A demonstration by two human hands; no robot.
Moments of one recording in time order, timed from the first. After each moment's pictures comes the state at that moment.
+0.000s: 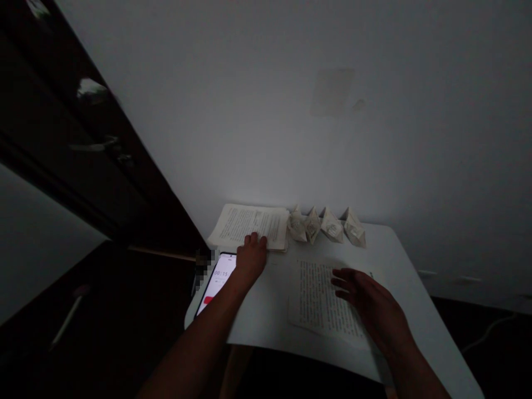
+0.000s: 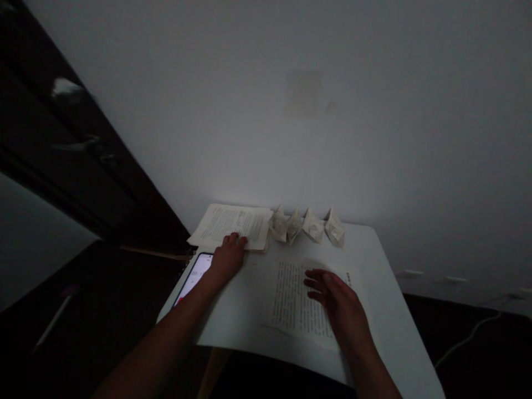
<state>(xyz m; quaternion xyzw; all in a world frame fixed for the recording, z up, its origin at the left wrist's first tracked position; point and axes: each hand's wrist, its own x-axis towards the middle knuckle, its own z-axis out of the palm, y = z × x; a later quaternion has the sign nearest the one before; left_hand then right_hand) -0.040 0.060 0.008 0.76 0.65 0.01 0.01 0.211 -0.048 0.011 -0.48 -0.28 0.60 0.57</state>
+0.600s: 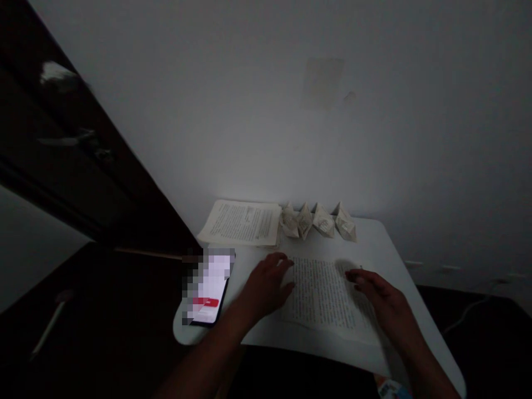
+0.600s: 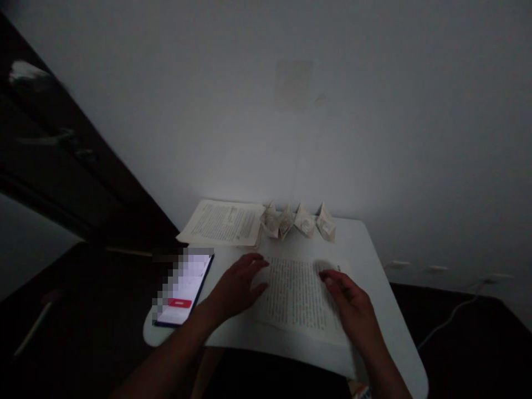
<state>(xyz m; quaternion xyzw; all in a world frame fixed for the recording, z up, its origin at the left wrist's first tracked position) -0.010 0.001 0.013 0.87 0.45 0.16 0.15 0.254 -0.060 -0.001 -0.64 -0.49 0.37 0.46</state>
